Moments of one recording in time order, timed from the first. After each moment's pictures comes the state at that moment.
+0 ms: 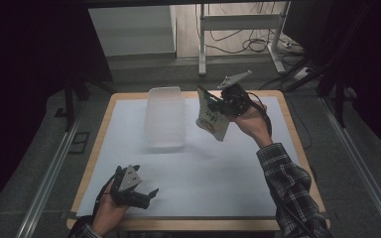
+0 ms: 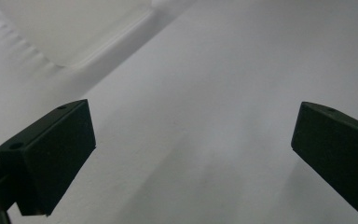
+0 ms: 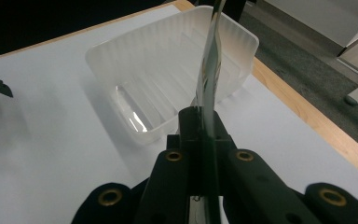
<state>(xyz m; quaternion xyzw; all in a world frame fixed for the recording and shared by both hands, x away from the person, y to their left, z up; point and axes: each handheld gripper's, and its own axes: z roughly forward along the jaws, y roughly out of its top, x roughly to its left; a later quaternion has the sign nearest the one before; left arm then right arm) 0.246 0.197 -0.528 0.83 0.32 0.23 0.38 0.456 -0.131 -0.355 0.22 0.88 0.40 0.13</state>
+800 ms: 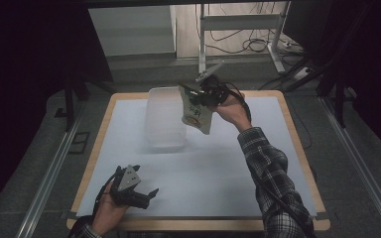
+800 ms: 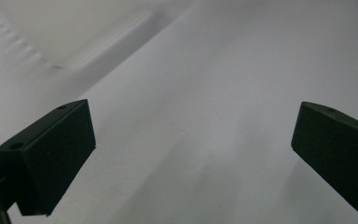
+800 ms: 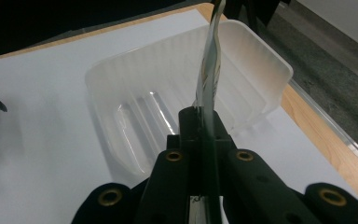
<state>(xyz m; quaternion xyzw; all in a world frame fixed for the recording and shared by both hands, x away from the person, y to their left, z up) 0.246 0.198 -0.528 0.83 0.32 0.23 0.39 0.499 -0.075 -0.364 0.16 0.90 0.39 0.10</state>
